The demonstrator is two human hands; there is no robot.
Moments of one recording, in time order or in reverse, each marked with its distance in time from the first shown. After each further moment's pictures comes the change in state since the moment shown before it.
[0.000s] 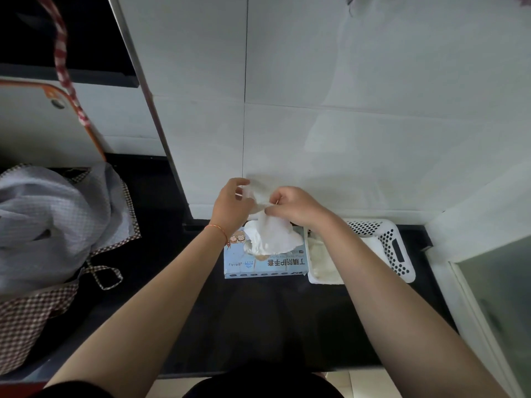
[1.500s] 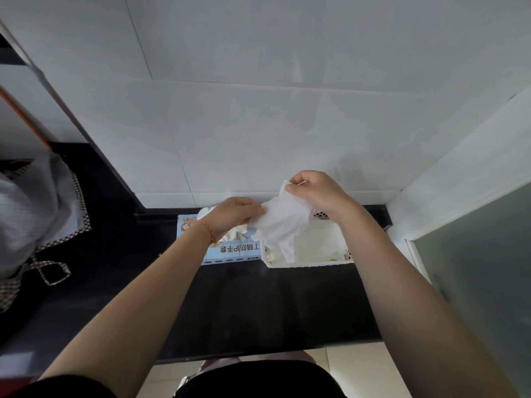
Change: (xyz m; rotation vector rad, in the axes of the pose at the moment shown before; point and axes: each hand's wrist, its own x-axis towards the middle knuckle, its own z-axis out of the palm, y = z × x) left_hand -0.015 0.000 0.101 -0.127 -0.570 -0.164; right_hand -0.046 0.099 -0.105 0.205 0.173 0.105
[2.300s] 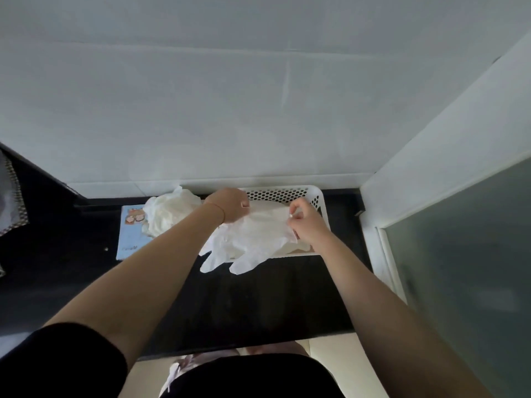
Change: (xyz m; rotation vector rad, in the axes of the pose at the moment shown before) left_hand 0.109 -0.014 0.076 1.235 -0.043 -0.041; right_hand 0.002 0.147 -0.031 -0.051 0.009 0.241
